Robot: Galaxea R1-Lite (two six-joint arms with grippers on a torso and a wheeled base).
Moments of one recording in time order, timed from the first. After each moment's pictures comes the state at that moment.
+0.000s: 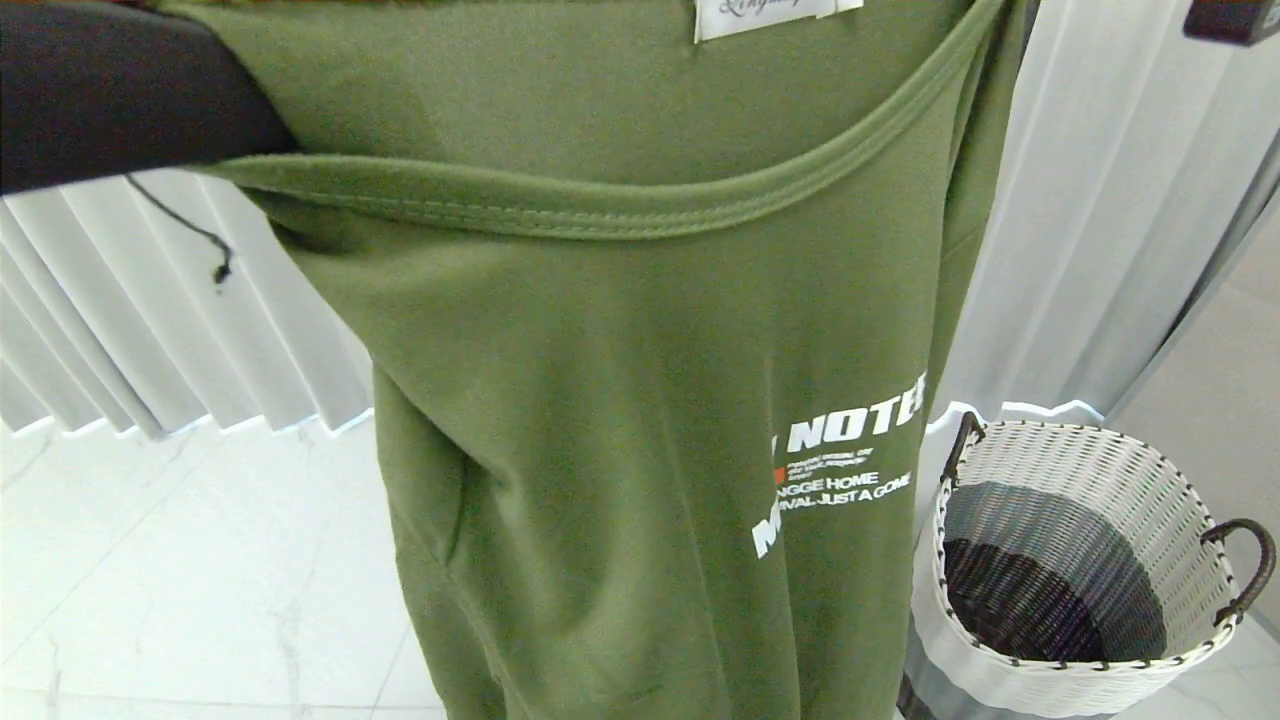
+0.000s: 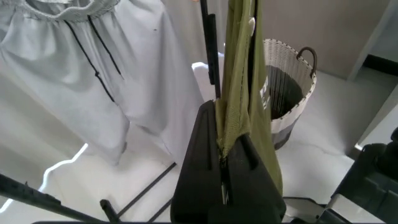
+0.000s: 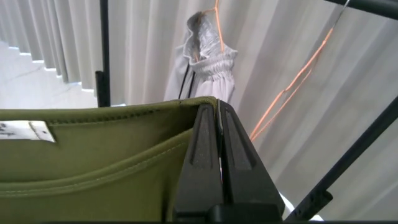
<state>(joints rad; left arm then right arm) -1.27 1.24 -1.53 0.46 0.50 0.14 1.04 1.39 -1.55 -0.03 -0.36 -0.27</state>
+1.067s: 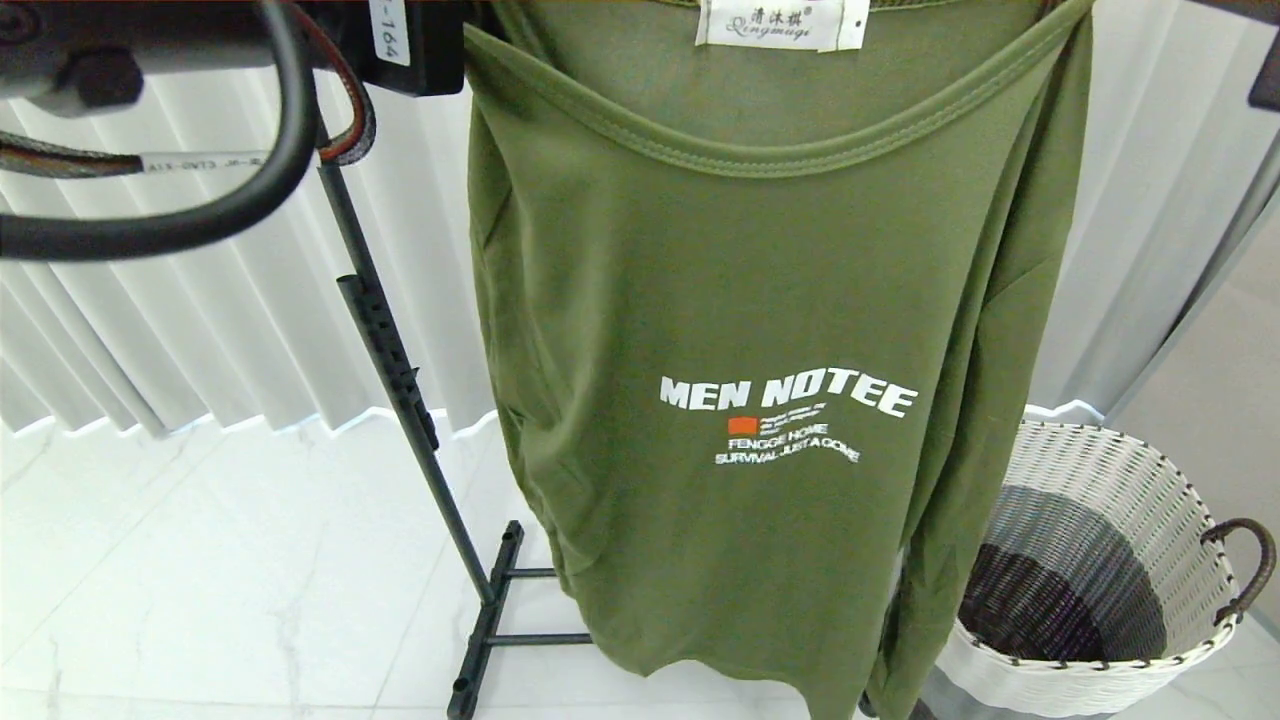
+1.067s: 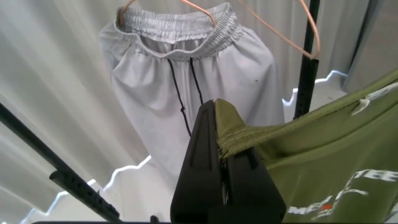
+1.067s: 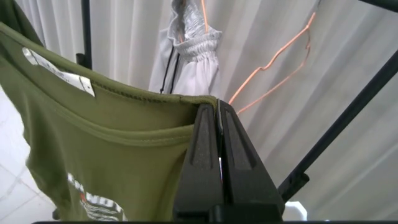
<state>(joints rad) -0.92 1.44 -1.58 0.11 0.51 0.31 0.99 1.31 -1.46 -0.03 -0.37 -0.30</state>
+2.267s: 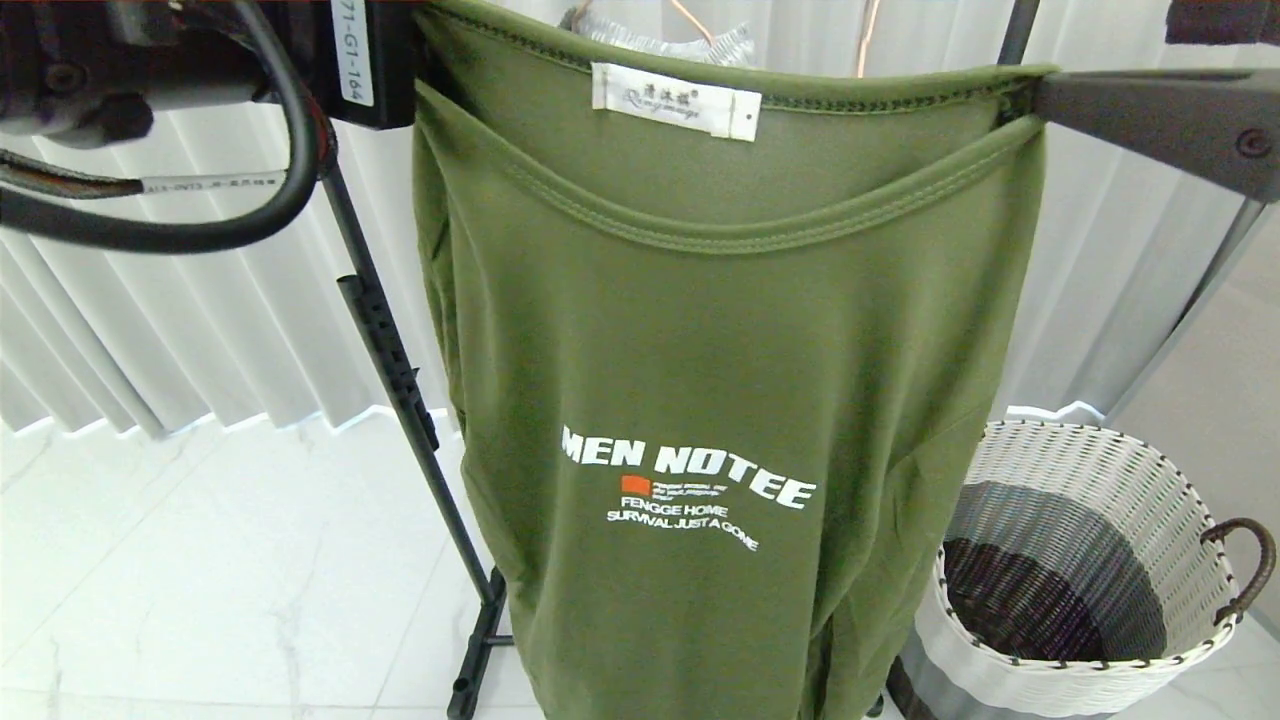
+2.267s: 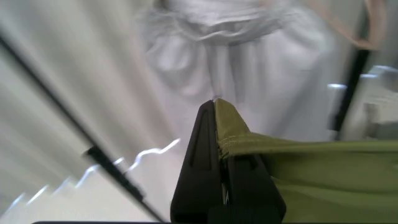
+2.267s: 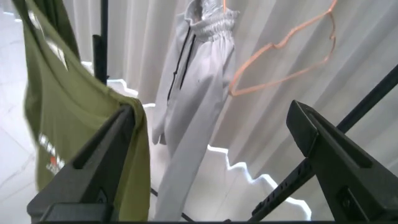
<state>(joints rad) -0.79 1.43 -1.55 0.11 0.57 0.30 0.99 1.21 -1.30 -0.03 -0.31 -0.31</state>
